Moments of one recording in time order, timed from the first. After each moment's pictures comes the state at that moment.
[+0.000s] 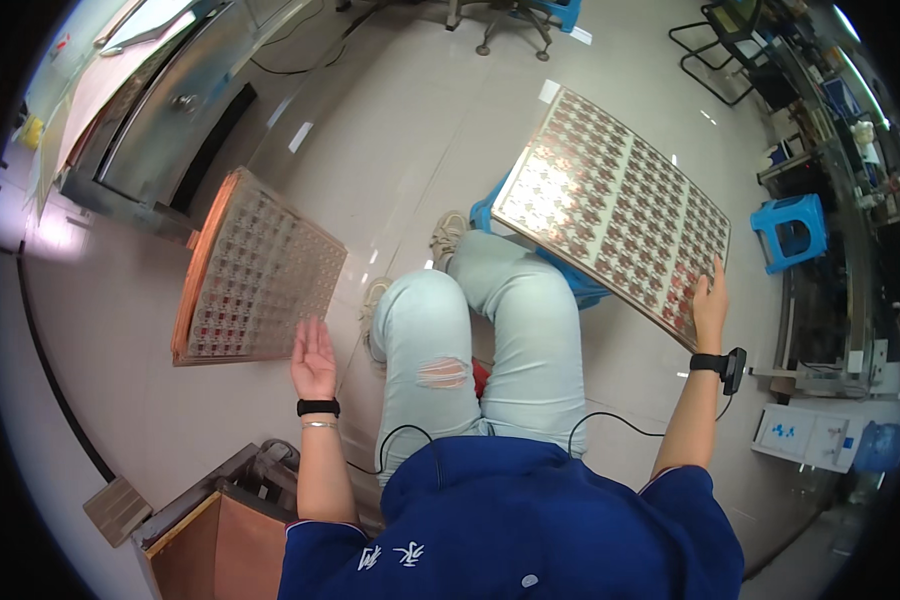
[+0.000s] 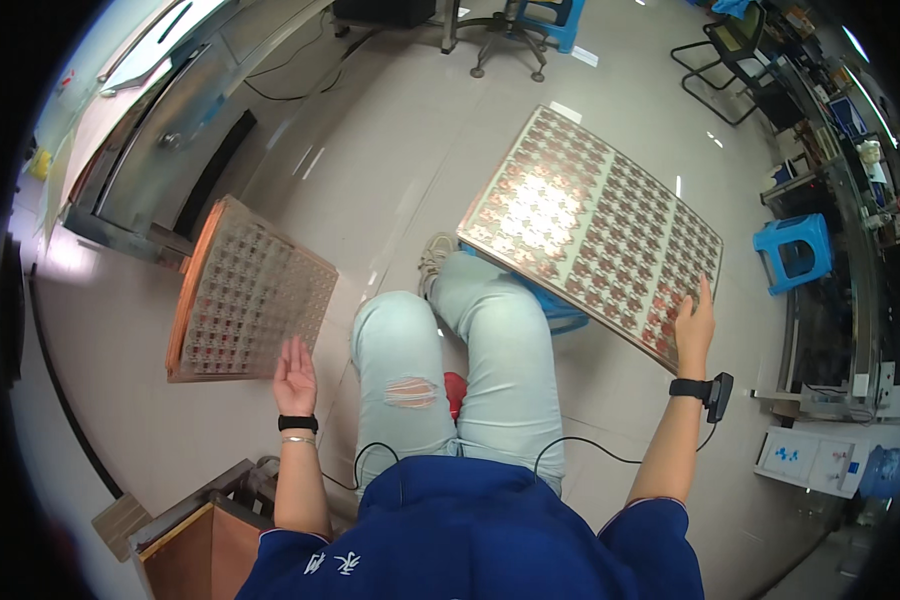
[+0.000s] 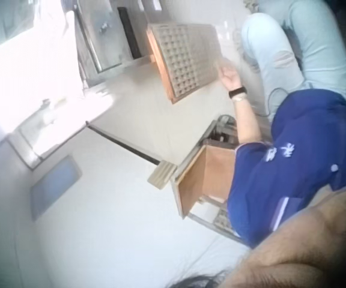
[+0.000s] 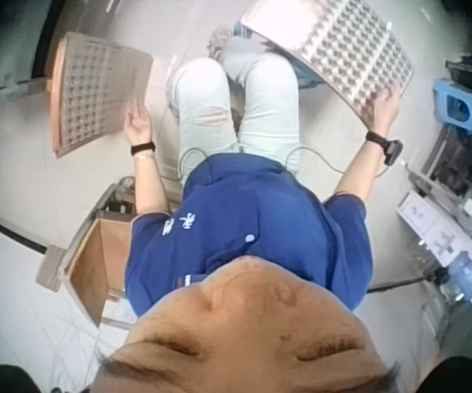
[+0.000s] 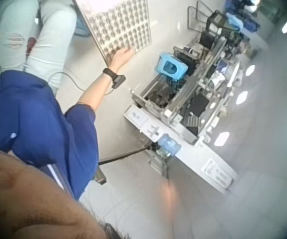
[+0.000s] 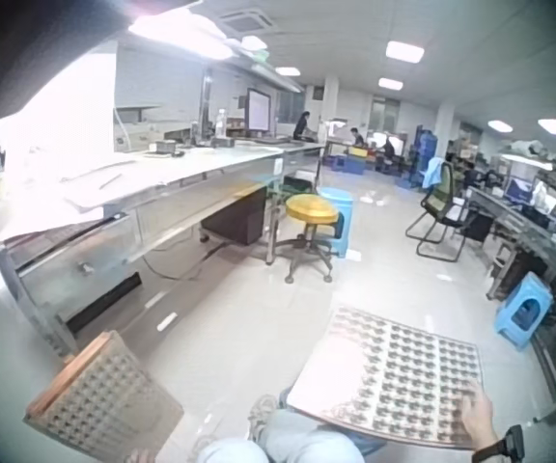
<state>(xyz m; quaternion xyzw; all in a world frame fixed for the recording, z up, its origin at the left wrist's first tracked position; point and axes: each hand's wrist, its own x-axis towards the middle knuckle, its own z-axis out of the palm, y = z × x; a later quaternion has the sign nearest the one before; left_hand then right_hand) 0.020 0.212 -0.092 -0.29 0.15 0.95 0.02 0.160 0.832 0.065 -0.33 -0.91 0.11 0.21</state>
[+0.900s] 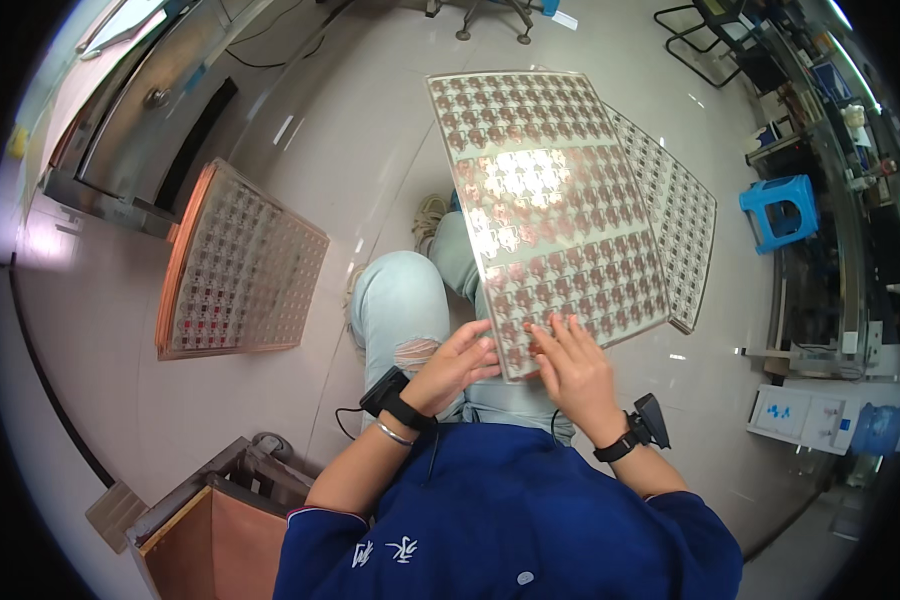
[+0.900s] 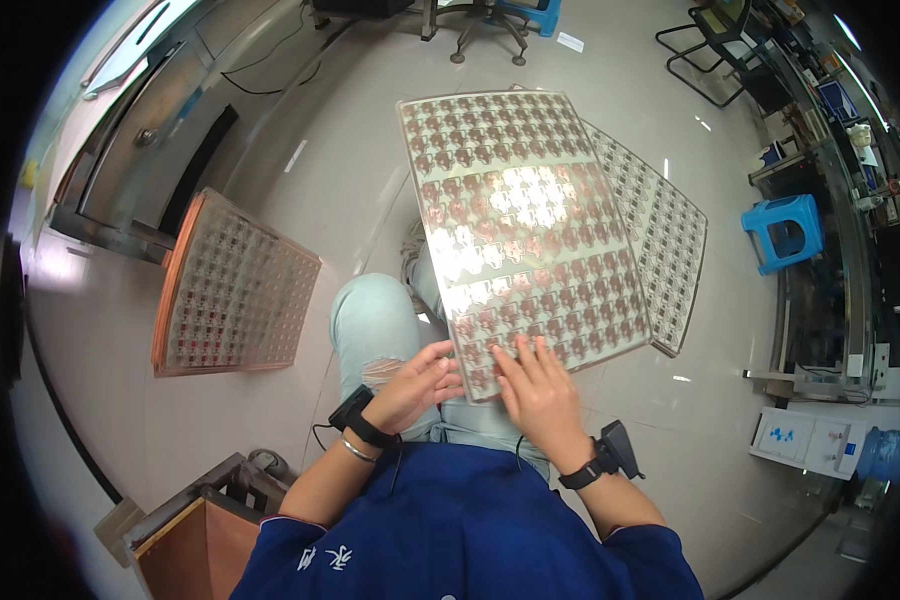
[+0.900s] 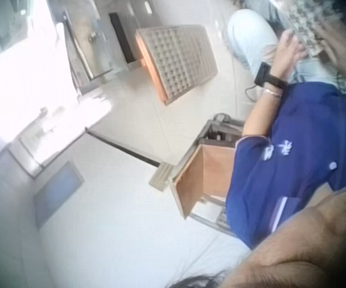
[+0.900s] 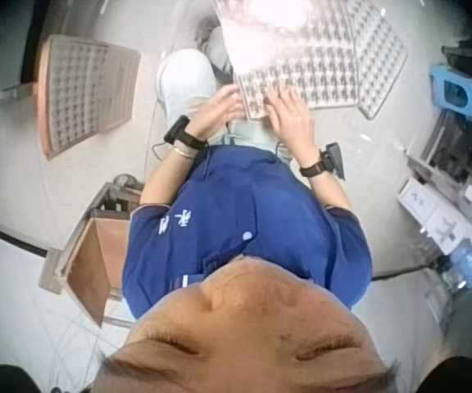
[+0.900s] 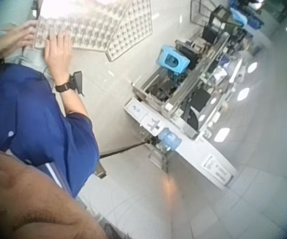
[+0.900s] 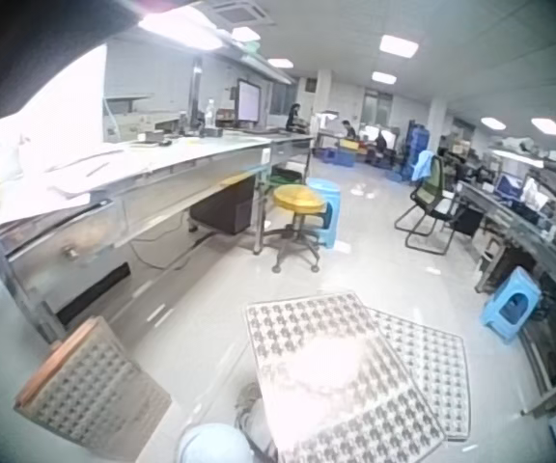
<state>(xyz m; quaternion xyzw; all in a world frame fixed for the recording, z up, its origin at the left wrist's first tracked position) 0.086 0.415 0.039 0.02 0.35 0.77 0.54 0.182 0.593 0.103 -0.01 -0.99 0.12 0.08</state>
